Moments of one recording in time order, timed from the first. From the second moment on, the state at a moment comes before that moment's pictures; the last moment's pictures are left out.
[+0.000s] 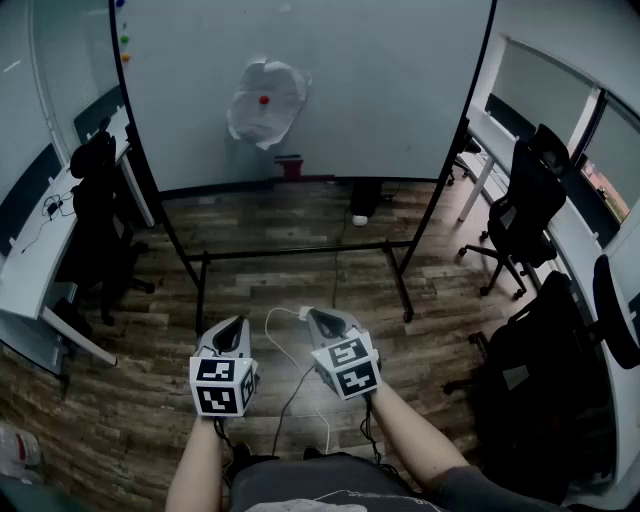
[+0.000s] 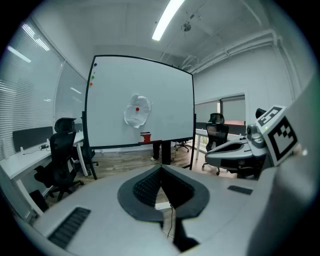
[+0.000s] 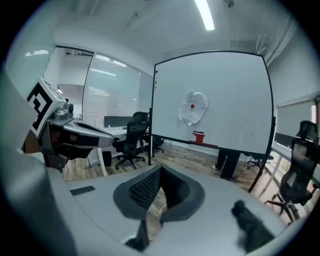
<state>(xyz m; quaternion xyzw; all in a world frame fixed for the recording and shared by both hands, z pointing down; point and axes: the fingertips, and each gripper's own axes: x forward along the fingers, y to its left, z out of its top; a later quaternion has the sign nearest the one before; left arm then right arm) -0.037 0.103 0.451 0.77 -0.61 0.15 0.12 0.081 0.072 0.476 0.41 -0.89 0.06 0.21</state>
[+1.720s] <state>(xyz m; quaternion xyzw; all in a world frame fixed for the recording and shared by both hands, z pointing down) -0.091 0.000 0.440 0.77 -0.62 0.10 0.12 0.044 -0.024 0.473 0.43 -0.89 0.06 0.17</state>
